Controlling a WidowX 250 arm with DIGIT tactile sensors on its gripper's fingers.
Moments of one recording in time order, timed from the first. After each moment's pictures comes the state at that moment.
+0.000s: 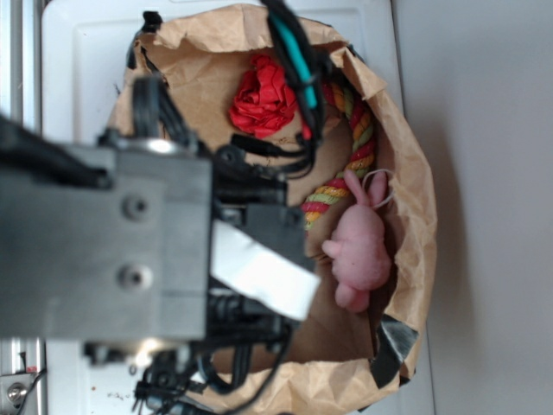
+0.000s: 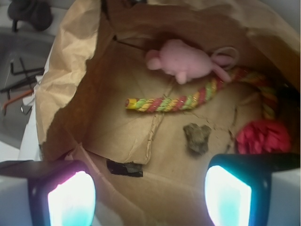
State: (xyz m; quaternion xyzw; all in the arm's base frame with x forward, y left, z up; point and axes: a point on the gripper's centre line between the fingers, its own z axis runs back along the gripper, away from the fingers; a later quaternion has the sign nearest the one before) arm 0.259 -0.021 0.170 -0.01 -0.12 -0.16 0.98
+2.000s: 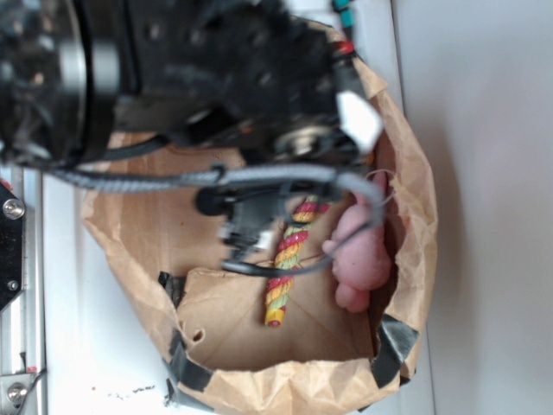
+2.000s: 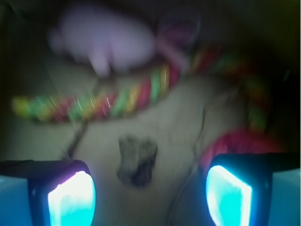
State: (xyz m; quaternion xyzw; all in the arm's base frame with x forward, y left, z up) arm 0.285 0.042 0.090 0.04 -0.09 -0.15 0.98
